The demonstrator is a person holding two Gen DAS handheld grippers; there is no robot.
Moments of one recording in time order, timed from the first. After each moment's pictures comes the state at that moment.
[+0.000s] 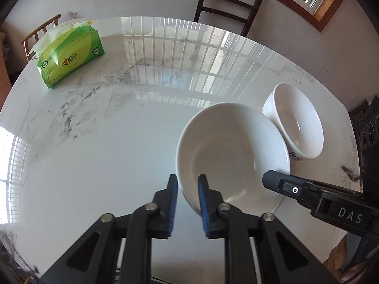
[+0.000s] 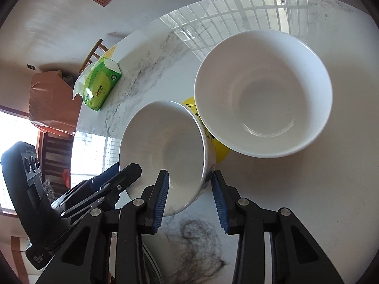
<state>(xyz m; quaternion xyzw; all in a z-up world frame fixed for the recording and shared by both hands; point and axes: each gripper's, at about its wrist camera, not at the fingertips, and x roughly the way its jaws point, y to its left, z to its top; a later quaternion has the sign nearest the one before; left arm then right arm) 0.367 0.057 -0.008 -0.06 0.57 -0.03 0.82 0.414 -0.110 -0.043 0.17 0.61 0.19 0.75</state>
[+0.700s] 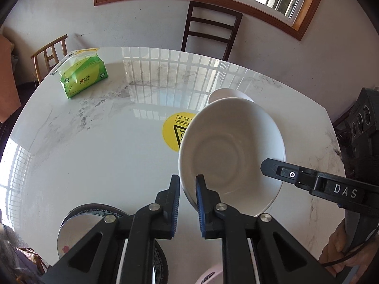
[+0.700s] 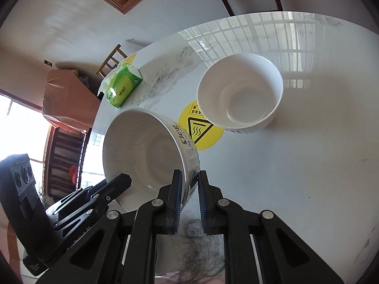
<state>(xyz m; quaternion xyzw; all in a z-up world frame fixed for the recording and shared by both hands) 0.268 -0.002 0.078 -0.06 0.51 -0.04 0.86 0.363 -0.156 0.011 0.17 0.56 0.23 0.77</state>
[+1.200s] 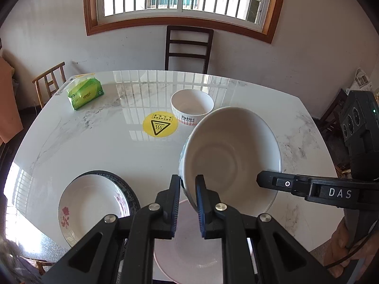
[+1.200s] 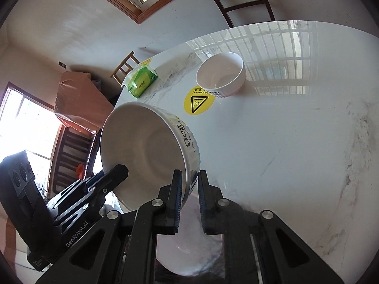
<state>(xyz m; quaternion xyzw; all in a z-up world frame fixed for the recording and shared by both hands) 0.132 -0.064 0.127 -0.03 0.45 -0.06 0.89 0.241 -0.223 0.053 0.18 0.53 0.25 0.79</state>
